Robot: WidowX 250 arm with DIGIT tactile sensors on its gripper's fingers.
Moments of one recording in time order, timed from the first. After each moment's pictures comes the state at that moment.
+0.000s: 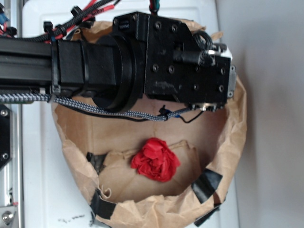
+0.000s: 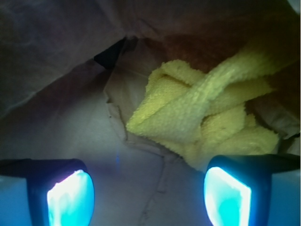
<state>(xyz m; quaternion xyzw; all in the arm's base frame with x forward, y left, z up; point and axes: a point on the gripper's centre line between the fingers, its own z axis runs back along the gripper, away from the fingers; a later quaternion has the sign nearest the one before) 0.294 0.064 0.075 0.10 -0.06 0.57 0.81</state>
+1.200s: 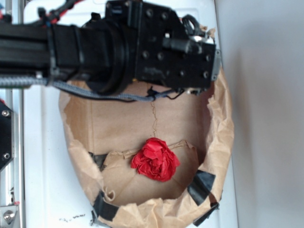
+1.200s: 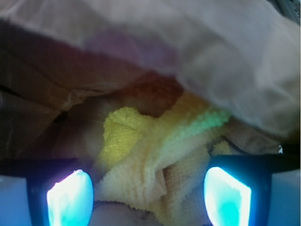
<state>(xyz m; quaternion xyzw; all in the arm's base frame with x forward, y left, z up) 0.282 0.096 0.066 0.16 -0.10 0.65 0.74</state>
